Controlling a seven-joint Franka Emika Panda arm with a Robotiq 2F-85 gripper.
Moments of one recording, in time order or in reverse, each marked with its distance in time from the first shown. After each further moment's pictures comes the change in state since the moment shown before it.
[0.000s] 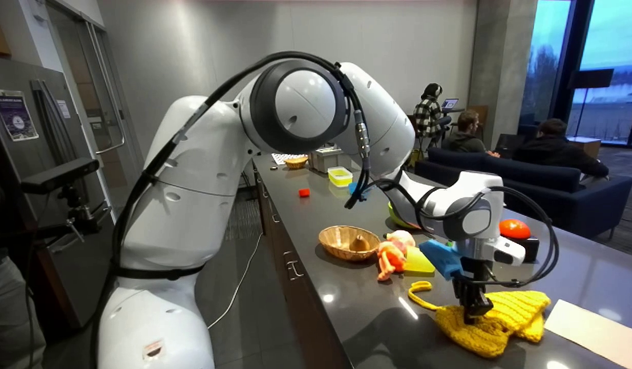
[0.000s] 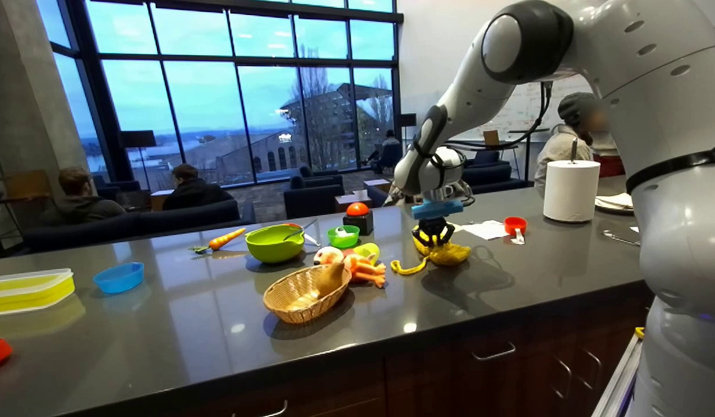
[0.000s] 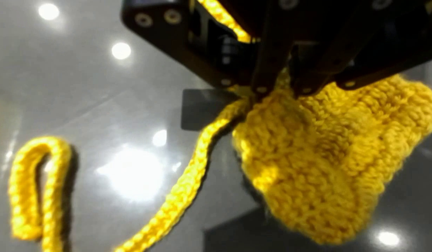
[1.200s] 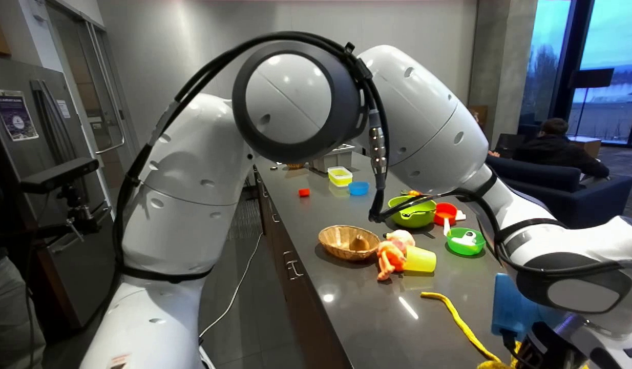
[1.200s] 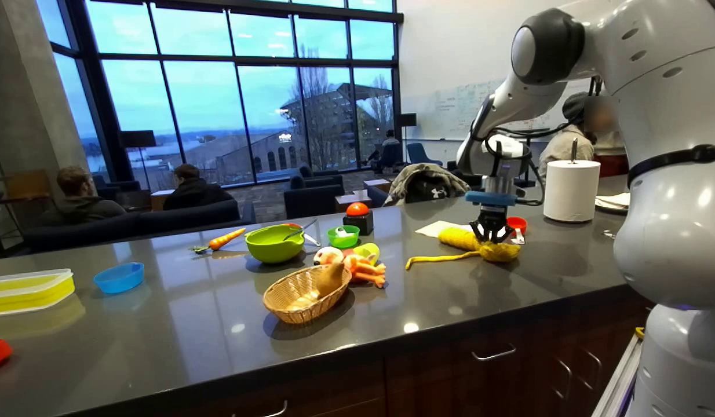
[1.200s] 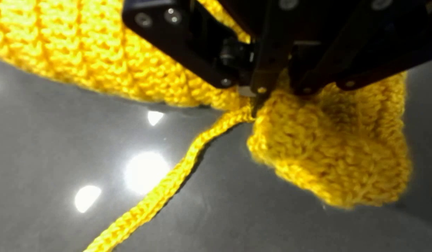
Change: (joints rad) arm -0.281 -0.003 -0.081 -0.002 0.357 -0.177 0.014
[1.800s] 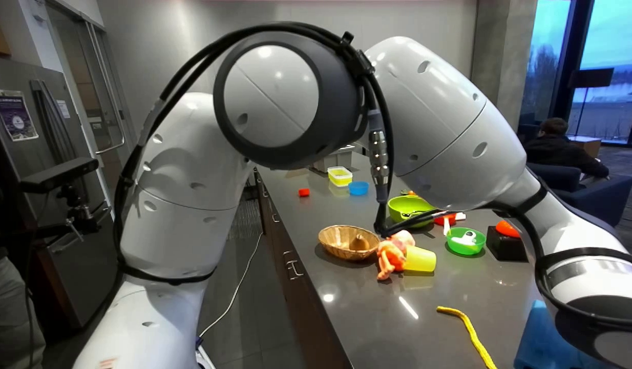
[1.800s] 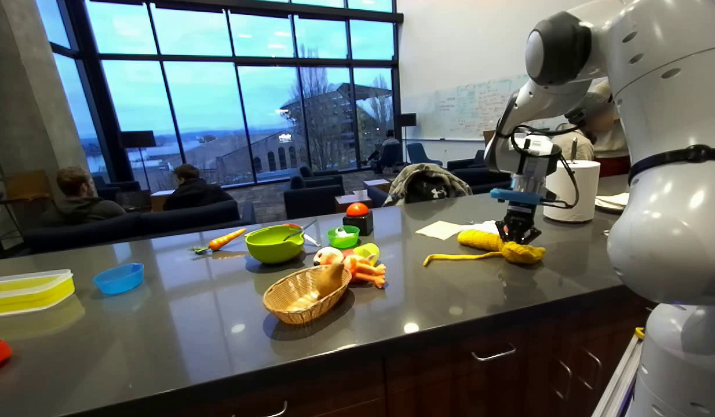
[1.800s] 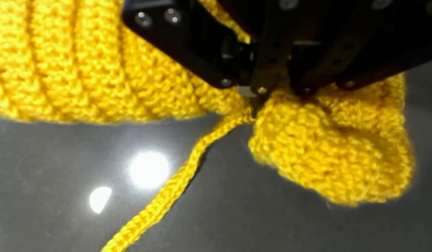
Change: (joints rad) arm -0.102 0.001 -0.043 -0.009 0.081 -0.079 -0.006
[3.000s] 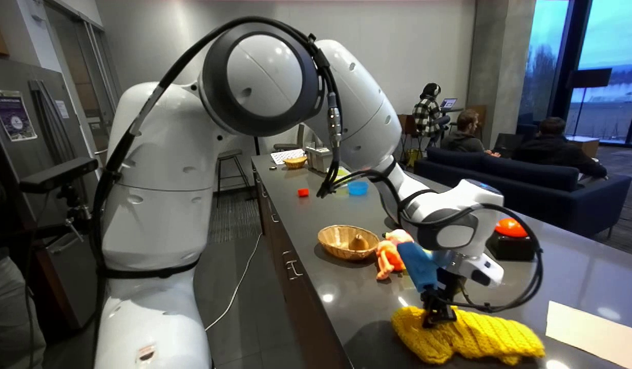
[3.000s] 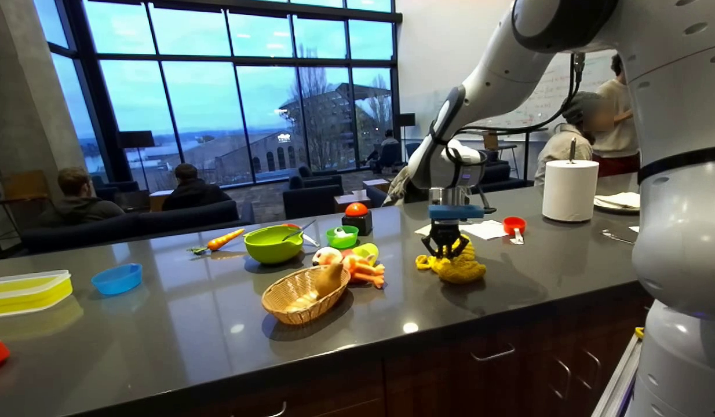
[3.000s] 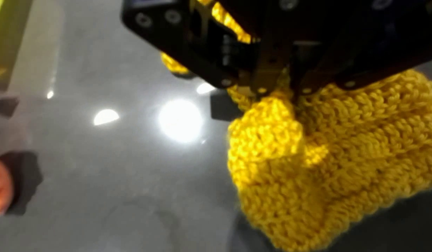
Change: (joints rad) arm 0.330 -0.165 0.186 -0.227 -0.220 0.218 -0.197
